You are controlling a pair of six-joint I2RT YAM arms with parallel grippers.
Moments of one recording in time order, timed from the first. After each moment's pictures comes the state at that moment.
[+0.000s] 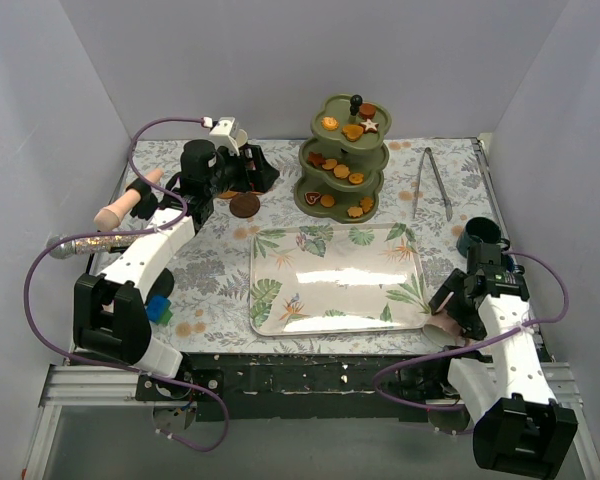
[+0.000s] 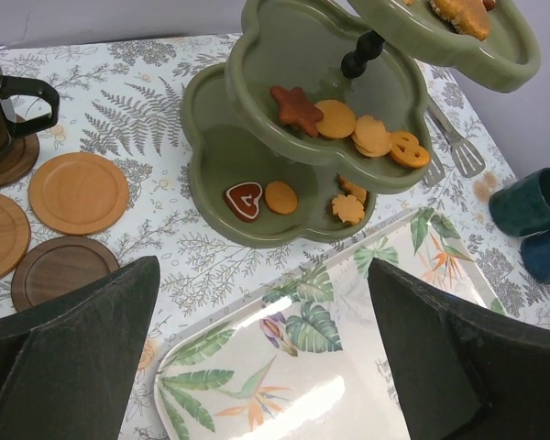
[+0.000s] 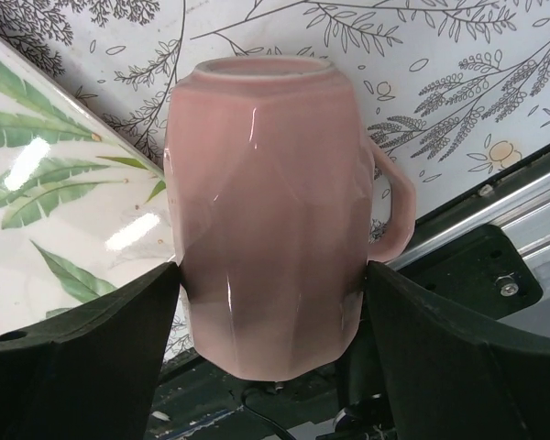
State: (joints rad) left arm -0.30 1.48 1.20 0.01 0.30 -0.29; right arm -0.11 0.85 0.65 -1.11 0.10 0.54
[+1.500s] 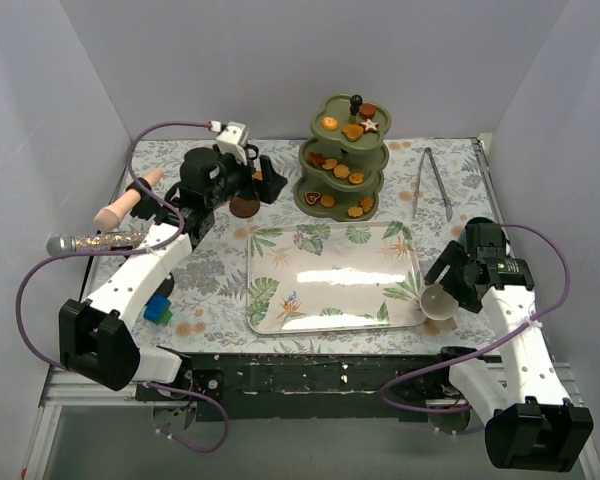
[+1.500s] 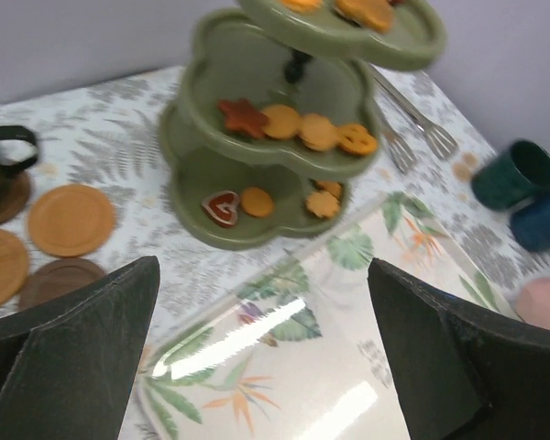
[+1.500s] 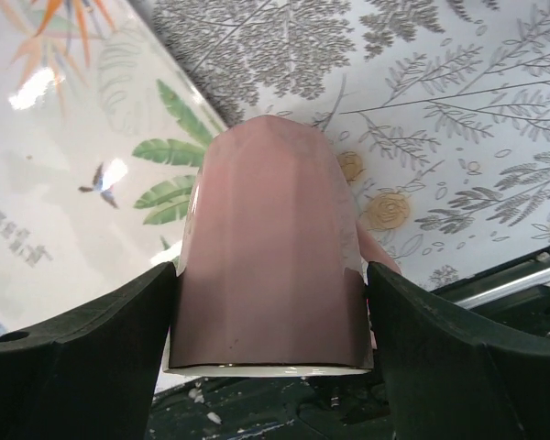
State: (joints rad) left arm -0.34 1.36 1.18 -0.02 0.27 -0.21; right arm -0.01 0.89 0.79 -1.03 0.08 0.59
